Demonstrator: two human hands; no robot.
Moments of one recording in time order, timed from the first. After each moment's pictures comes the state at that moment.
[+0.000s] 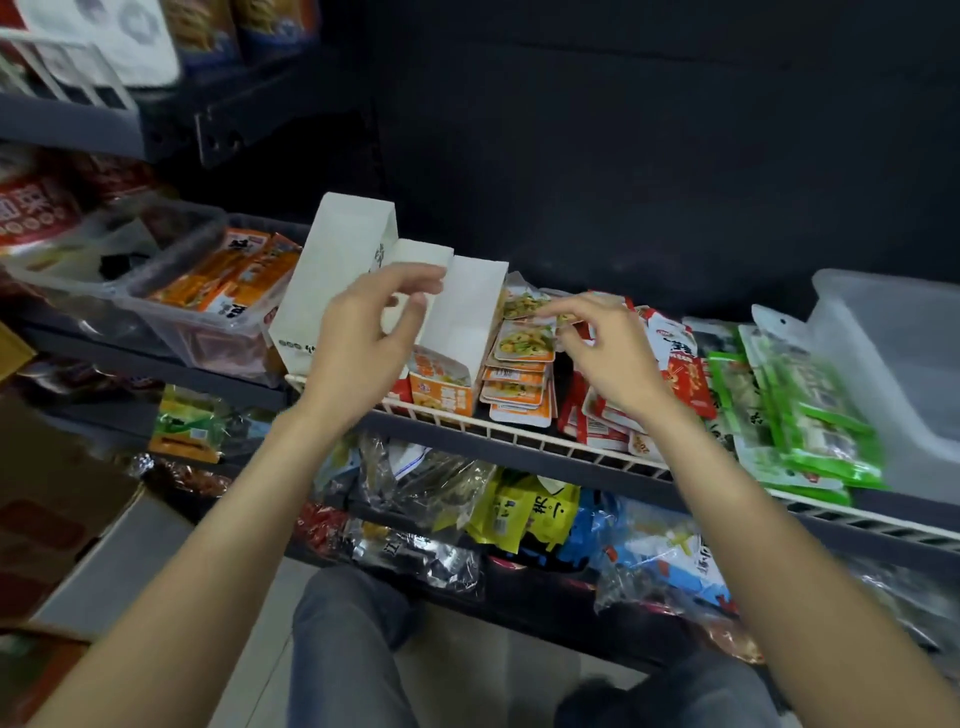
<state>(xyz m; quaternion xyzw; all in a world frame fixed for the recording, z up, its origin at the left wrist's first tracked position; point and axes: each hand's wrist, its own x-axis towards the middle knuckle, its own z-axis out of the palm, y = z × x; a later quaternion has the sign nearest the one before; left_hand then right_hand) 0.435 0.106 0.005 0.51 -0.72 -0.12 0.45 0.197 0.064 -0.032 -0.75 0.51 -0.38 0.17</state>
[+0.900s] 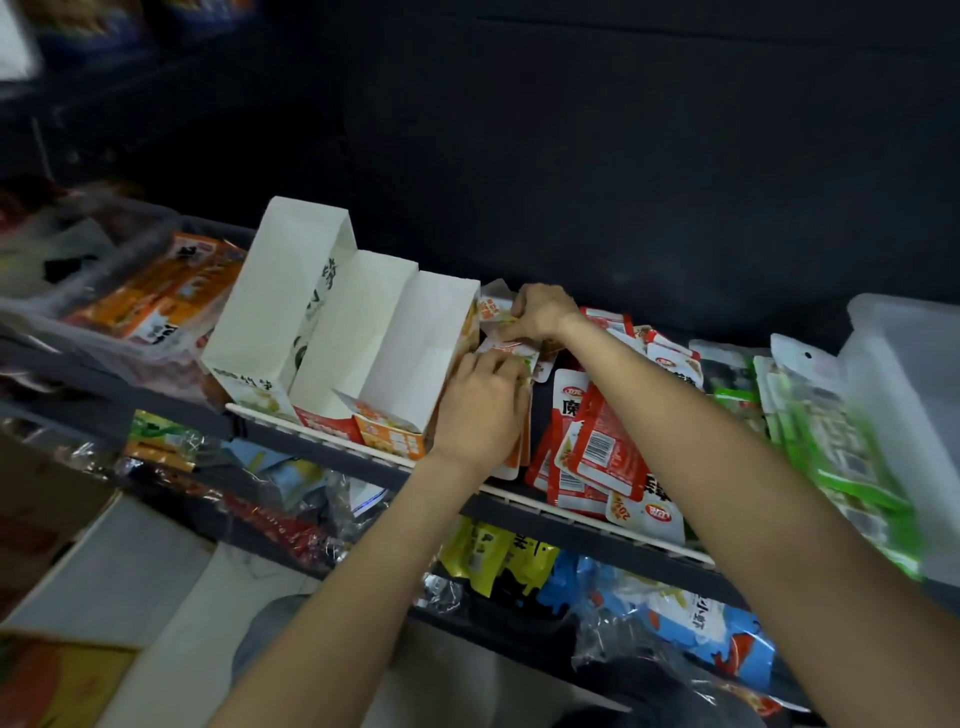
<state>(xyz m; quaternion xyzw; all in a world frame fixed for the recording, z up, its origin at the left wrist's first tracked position) 0.308 0.036 -0.079 0.63 -0.75 -0.05 0.20 0.208 -0.109 -0.063 -0.74 0.64 -0.04 0.22</state>
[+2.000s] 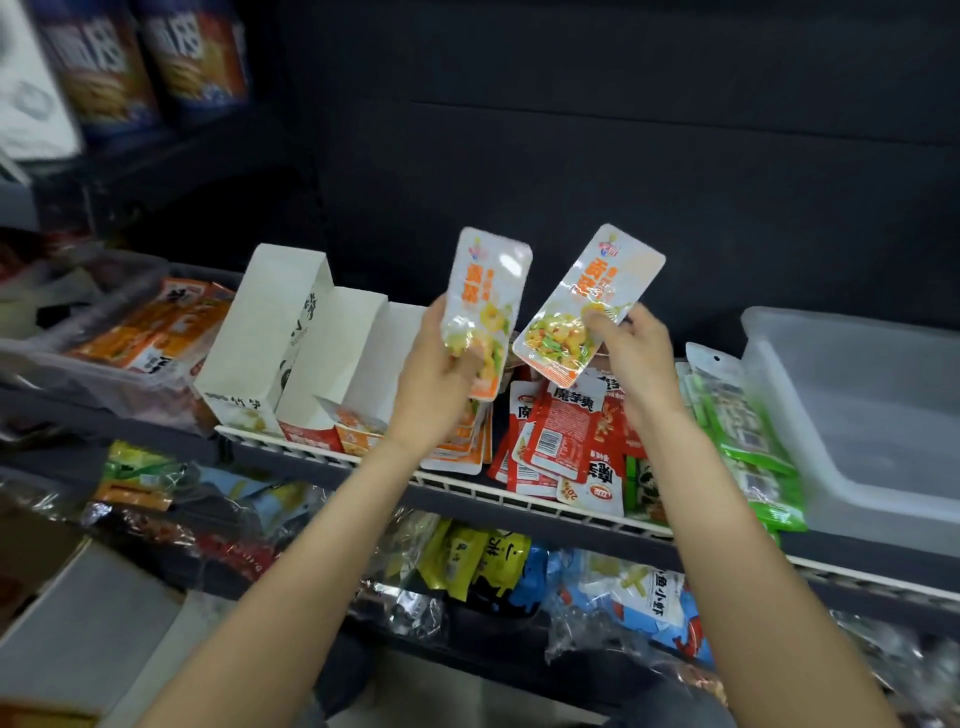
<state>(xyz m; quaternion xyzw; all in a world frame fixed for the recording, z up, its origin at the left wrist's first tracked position) 0.311 0.069 -0.010 0.52 -0.62 -0.33 0.49 0.124 0.044 -0.001 -0.46 0.56 -0.57 0.39</state>
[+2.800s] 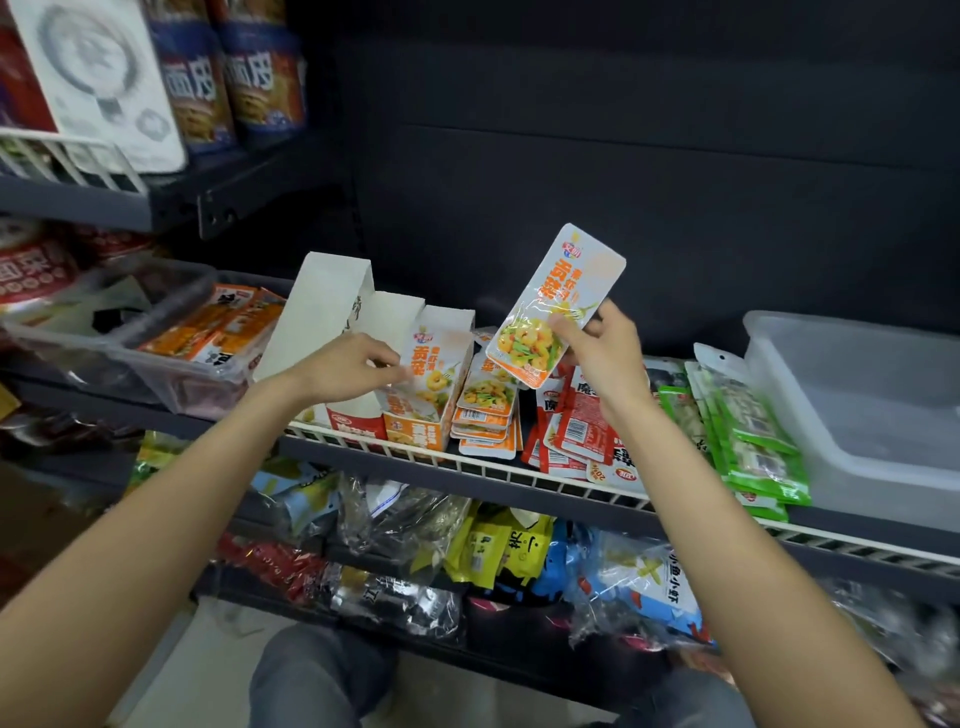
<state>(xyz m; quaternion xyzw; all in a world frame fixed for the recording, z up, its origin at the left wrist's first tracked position) 0.456 0.053 0.005 0.54 -0.79 -0.24 0.16 0.186 0.078 0.016 -0.51 0.54 -0.56 0.37</state>
